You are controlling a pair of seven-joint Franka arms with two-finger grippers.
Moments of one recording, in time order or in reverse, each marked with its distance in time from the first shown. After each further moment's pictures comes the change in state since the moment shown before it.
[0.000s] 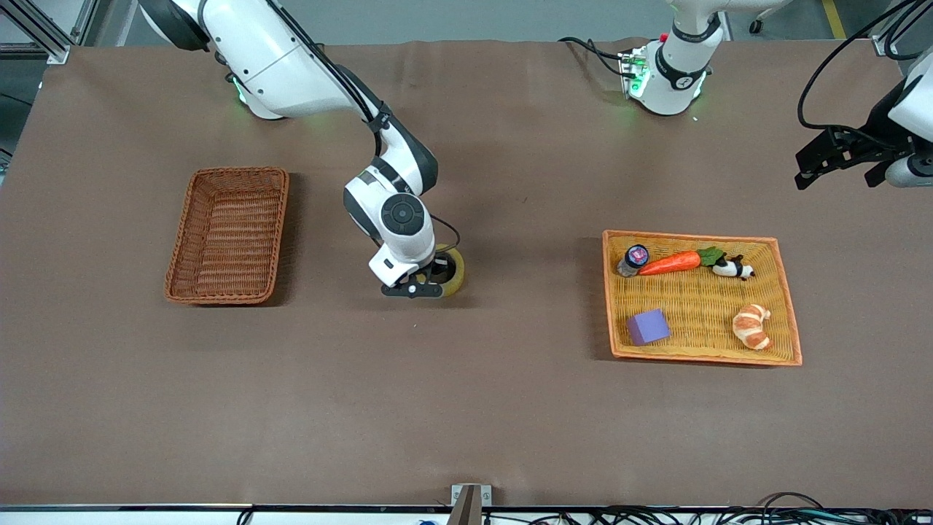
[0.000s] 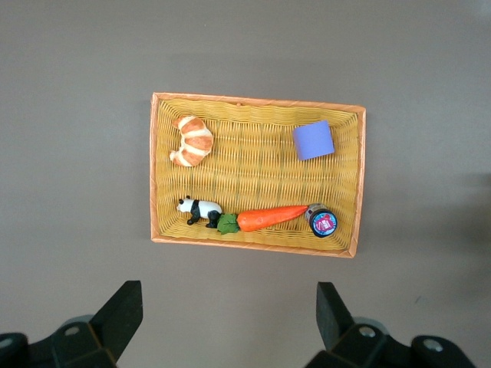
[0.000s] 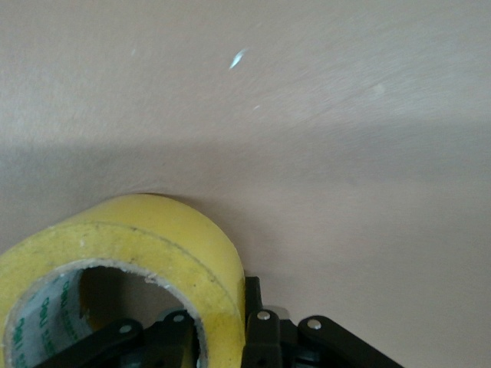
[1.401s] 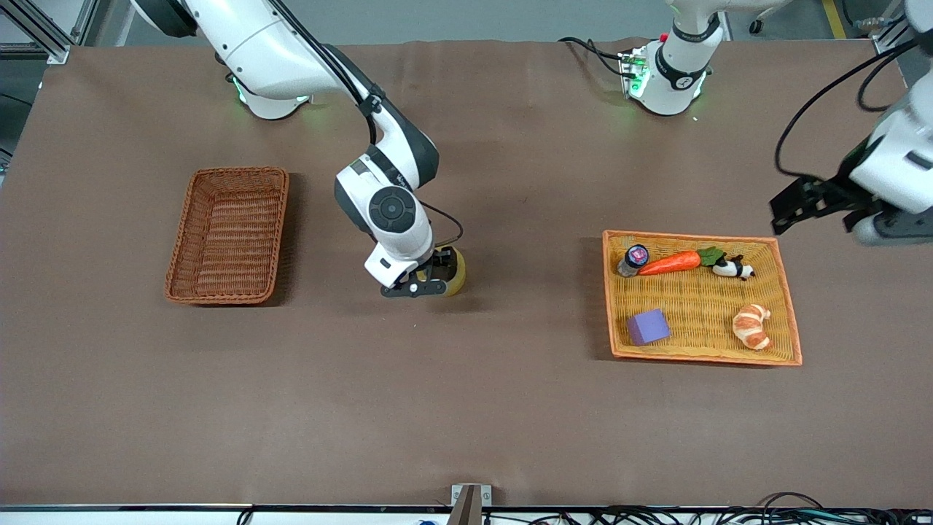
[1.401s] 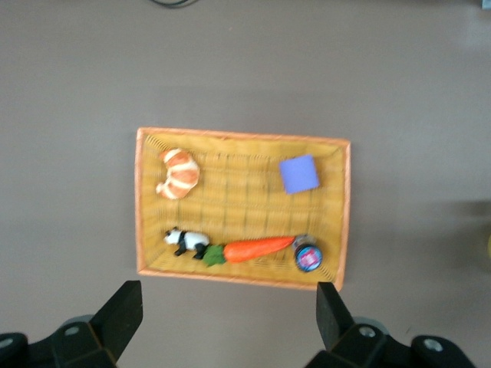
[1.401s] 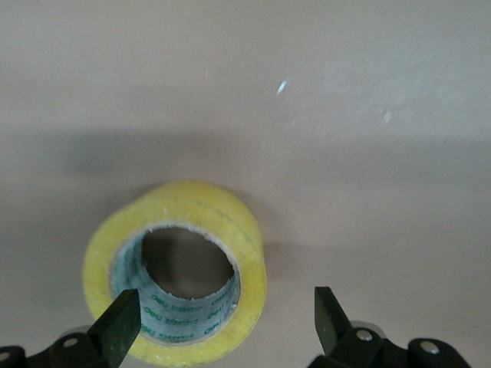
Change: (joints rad) left arm 0.006 0.163 -0.051 0.190 0.026 -0.022 -0.031; right arm -0.003 -0.047 0.016 0.013 0.083 -0.035 -0.148
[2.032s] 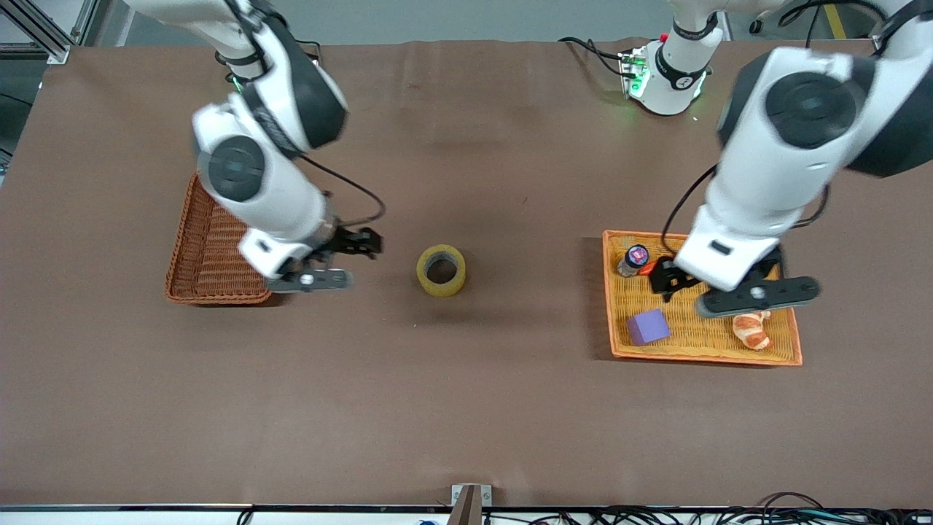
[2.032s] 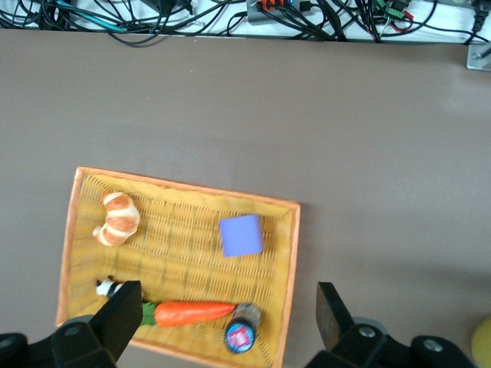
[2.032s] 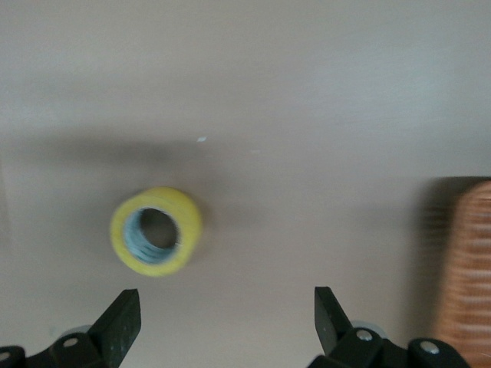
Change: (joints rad) left arm 0.000 0.242 -0.271 0.106 0.217 0.158 -0.359; right arm -0.150 -0.232 0.000 0.105 0.093 -0.318 -0.118
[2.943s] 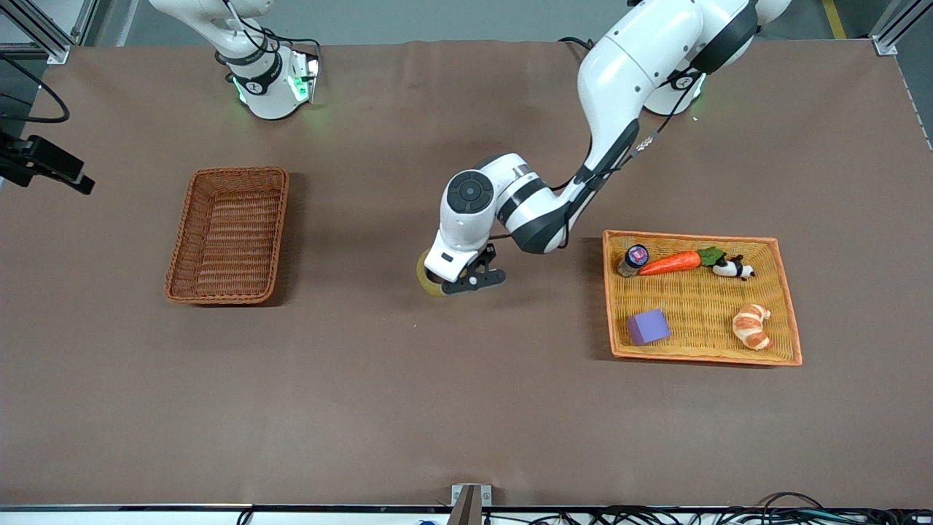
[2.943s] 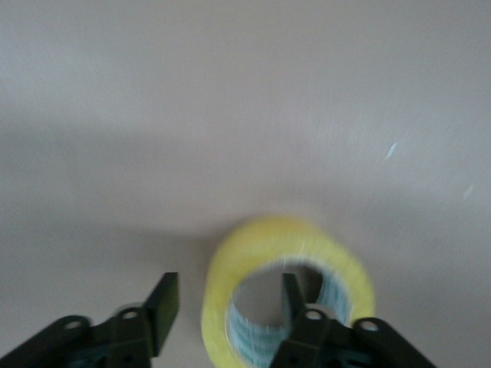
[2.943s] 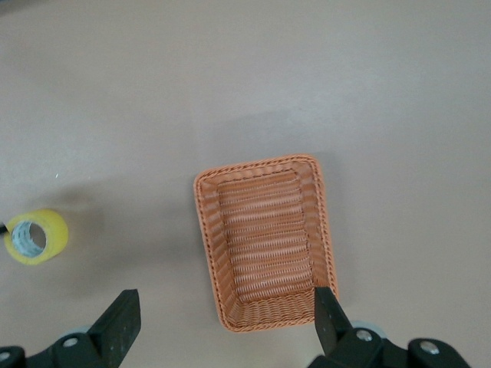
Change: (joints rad) left arm -0.484 0.500 0.005 -0.015 0.036 0.497 -0.684; right arm -0.410 -0.431 -0.168 0.027 -0.007 -0.418 -0.403
